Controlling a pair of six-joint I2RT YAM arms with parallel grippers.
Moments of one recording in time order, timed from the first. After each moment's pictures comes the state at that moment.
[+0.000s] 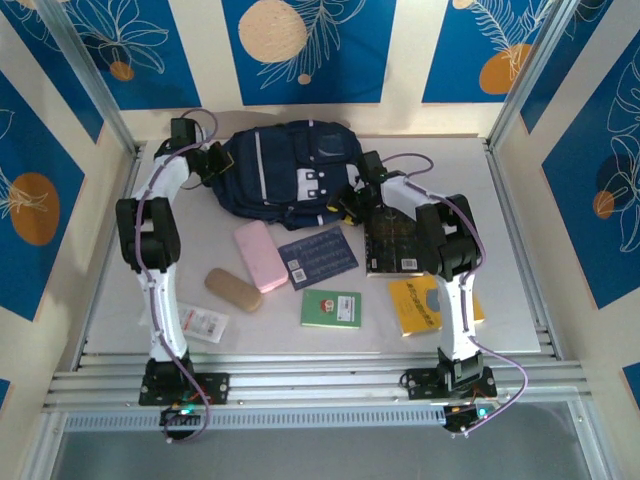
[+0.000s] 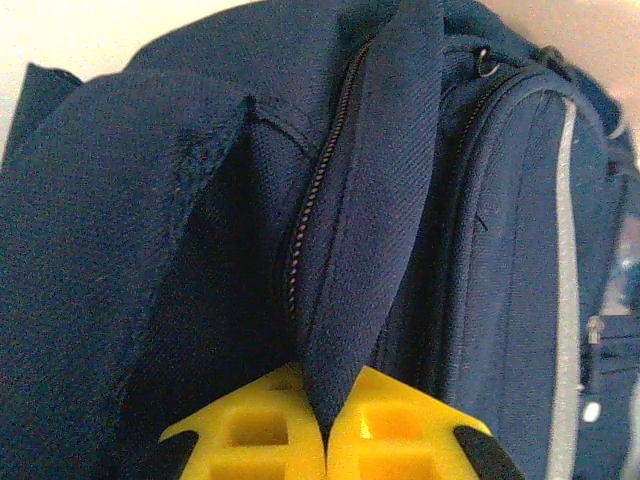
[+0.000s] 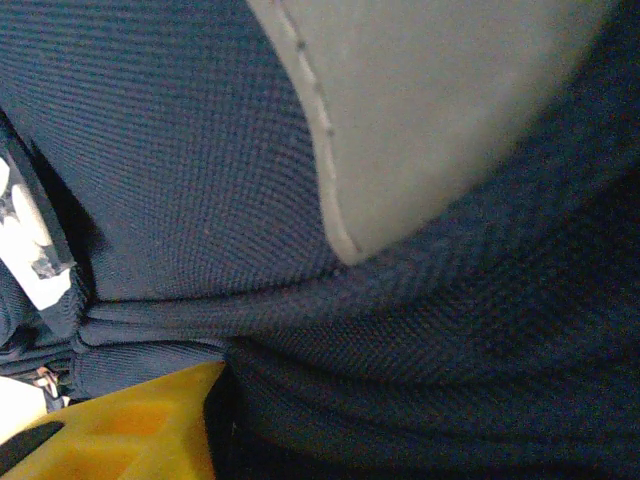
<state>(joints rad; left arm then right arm) 0.02 2.29 1.96 -0.49 0.47 -0.57 0.33 2.21 1.65 -0.55 -0.45 0.85</state>
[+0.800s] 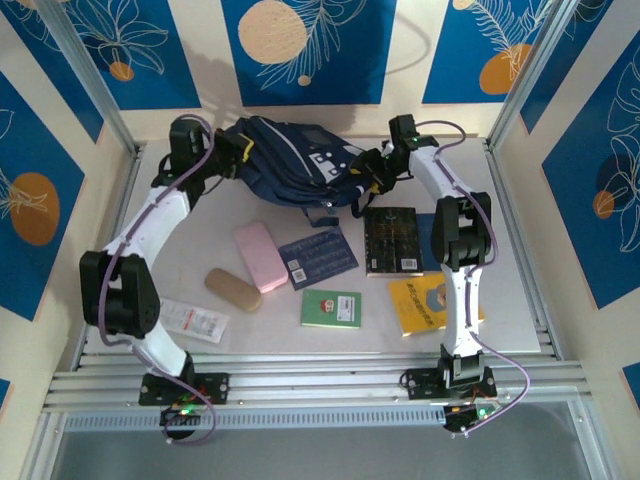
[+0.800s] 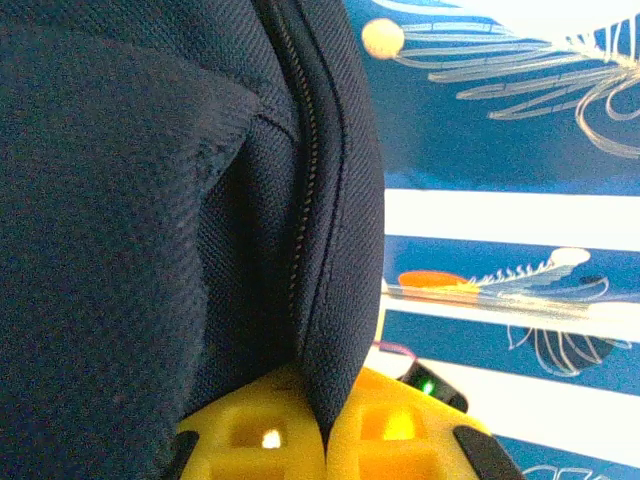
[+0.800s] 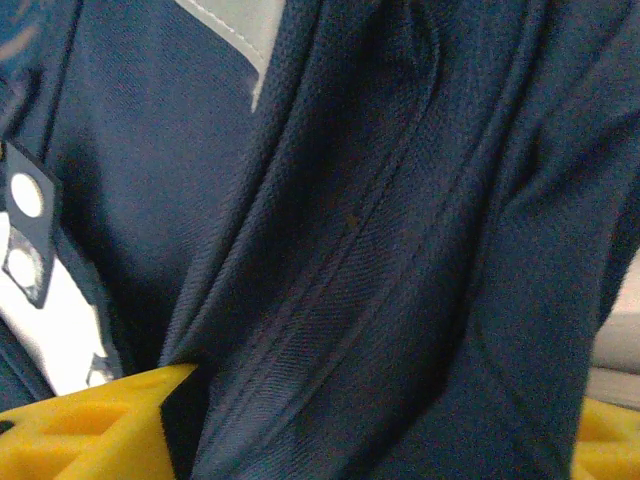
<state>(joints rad) -0.18 1.64 1.36 -0.07 0.45 -1.32 0.17 2.28 2.03 -0.82 -0.52 0.73</state>
